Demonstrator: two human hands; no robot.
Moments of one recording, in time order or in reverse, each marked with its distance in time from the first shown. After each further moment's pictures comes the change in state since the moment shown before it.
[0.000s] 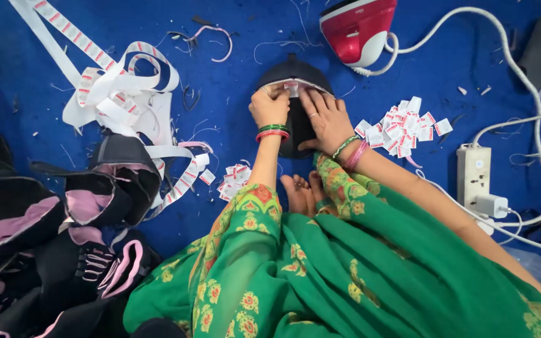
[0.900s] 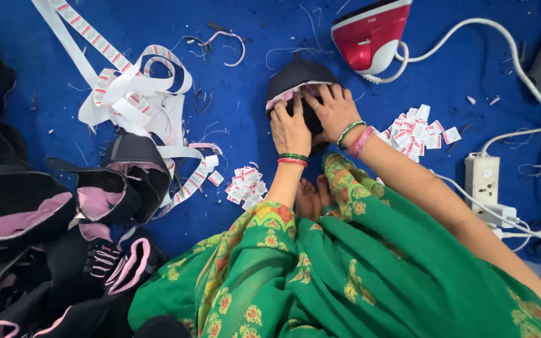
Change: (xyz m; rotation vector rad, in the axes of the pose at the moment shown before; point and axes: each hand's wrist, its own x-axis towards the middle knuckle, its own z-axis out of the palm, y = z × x) left_hand -0.050 -0.024 0.004 0.786 0.148 0.605; right_hand 0.035 0.019 0.007 -0.166 -0.037 -0.071
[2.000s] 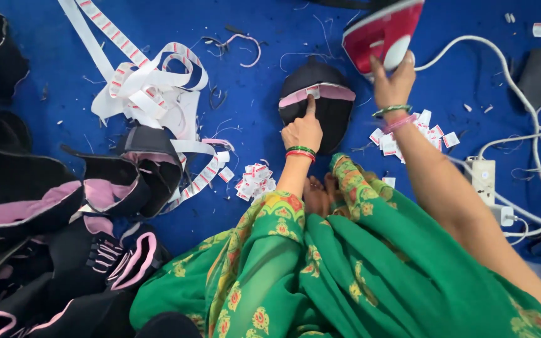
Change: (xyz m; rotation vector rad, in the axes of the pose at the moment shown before) left_hand 0.002 -0.015 0.009 0.050 -0.353 -0.100; right_hand -0.001 0.073 0.000 0.629 0.845 0.443
